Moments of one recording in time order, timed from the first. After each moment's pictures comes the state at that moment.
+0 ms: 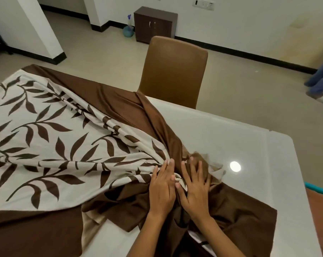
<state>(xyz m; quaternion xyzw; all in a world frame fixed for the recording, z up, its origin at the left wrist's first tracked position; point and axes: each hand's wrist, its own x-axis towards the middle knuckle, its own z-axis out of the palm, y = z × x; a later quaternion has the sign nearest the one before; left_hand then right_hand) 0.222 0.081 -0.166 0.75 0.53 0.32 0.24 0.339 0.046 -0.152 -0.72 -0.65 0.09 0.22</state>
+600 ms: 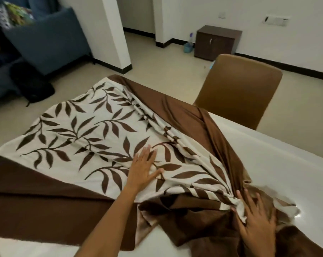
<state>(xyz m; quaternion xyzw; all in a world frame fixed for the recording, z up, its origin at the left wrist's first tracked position) -0.014 0.172 -0.179 0.75 0.65 0.07 0.08 0.341 0.056 -0.170 -0.73 -0.67 0.03 0.11</state>
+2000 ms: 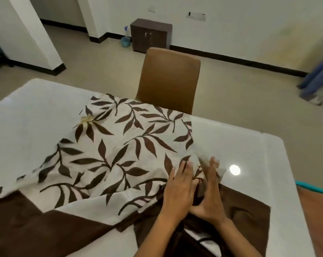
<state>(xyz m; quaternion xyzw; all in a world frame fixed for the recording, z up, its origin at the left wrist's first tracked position) 0.255 0.066 -0.117 0.84 0.45 0.25 0.18 0.376 0.028 -0.116 -0.61 -0.64 0.20 0.41</state>
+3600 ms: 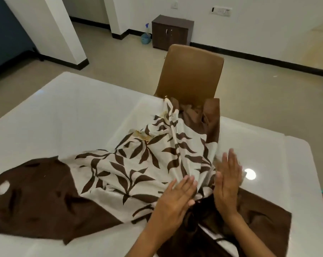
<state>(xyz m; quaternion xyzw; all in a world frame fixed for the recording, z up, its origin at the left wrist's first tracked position) 0.165 0.023 -0.104 0.87 0.36 0.28 0.18 0.354 0.045 -0.111 -0.68 -0.60 0.09 0.42</state>
